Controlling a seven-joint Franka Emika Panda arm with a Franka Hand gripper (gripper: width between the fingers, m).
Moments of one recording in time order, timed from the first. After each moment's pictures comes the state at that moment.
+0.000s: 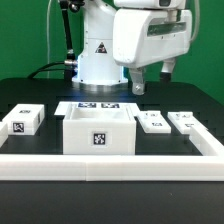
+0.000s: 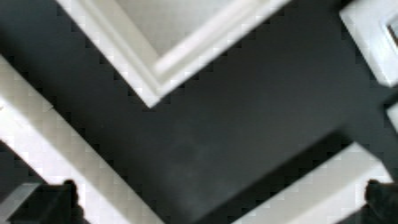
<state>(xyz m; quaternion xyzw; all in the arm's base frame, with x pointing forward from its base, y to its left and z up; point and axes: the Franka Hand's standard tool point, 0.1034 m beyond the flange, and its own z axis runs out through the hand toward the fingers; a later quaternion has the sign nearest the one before) 0.562 0.043 0.108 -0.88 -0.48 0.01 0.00</state>
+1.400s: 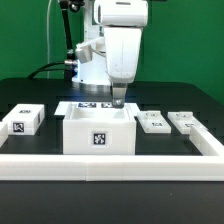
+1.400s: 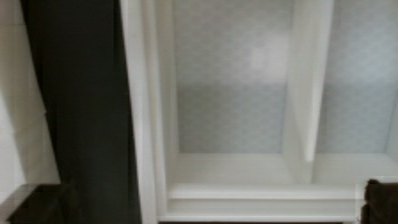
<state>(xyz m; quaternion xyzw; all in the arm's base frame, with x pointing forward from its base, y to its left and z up) 0.545 -0.004 0.084 -0.72 -0.70 -0.01 -0.02</state>
